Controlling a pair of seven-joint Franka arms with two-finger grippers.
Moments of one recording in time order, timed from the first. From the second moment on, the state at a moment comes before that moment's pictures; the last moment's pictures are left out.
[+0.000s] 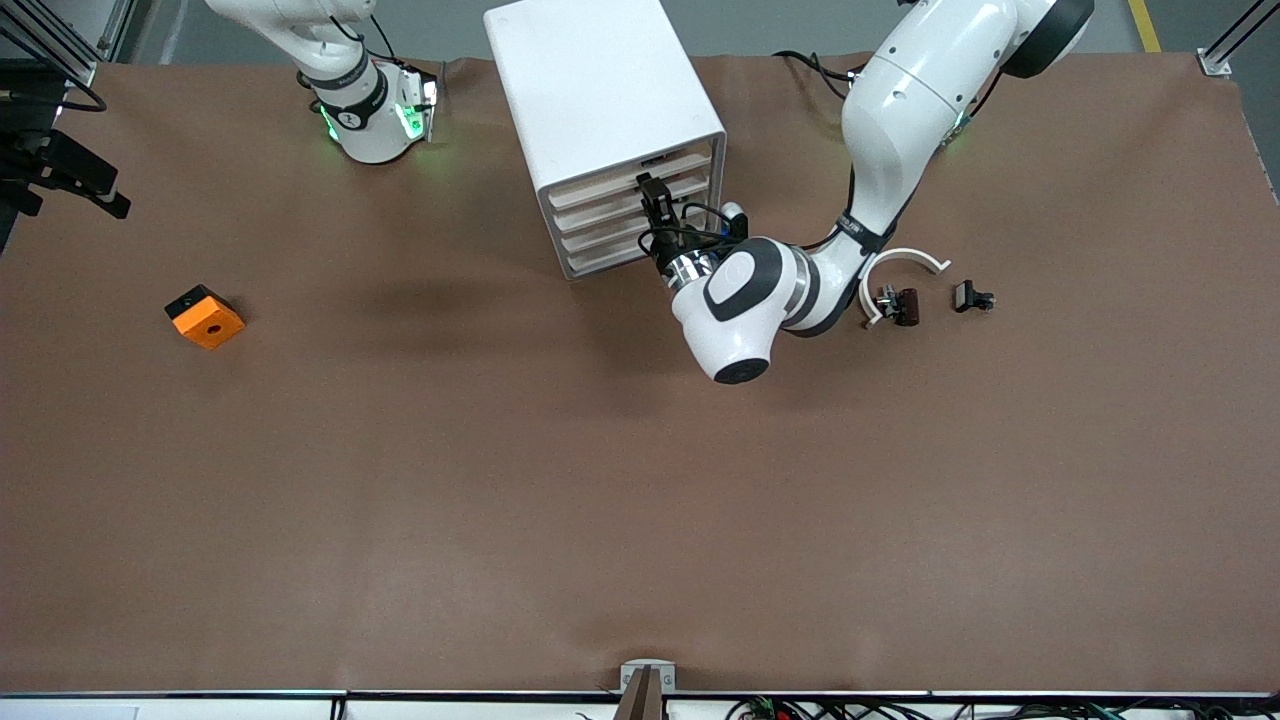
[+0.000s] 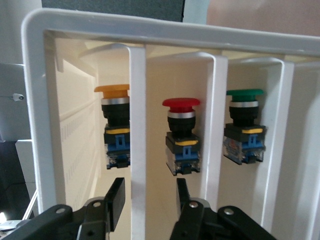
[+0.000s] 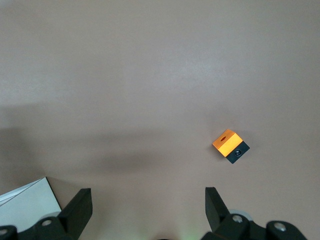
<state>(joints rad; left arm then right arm) -0.46 0.75 -0.25 -1.51 -0.88 1.39 -2.43 -0.04 -0.16 -0.03 -1.66 0.02 1.50 -0.01</state>
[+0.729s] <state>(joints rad) -0.51 0.75 -0.26 -1.51 -0.88 1.37 -2.44 -0.04 -0.16 -0.03 -1.66 0.02 1.50 -0.01</state>
